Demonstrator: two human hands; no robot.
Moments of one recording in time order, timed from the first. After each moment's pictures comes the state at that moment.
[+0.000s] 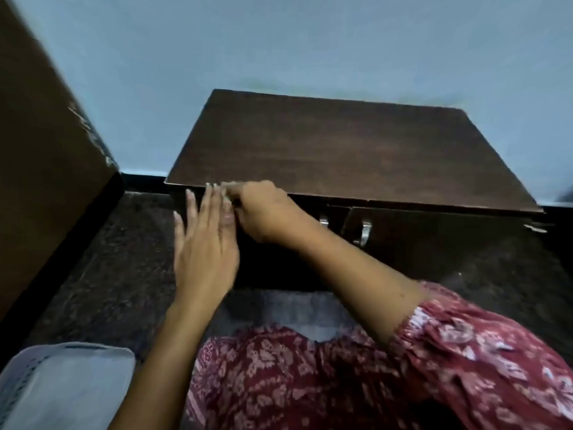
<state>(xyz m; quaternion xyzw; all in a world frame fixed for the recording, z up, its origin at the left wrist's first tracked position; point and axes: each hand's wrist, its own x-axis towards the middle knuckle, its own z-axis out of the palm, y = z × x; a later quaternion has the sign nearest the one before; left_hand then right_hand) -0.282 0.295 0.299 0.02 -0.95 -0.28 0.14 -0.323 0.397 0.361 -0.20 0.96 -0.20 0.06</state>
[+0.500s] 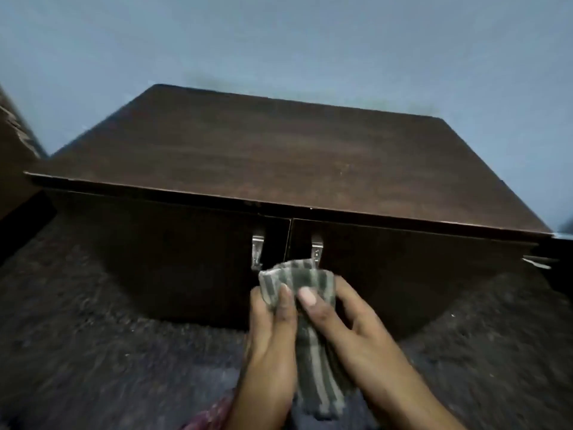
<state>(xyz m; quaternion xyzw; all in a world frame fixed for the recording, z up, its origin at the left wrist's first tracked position) -0.238 0.474 0.240 0.11 -0.64 -0.76 -0.04 -0.238 0.577 0.266 0.03 0.69 -0.71 0.13</state>
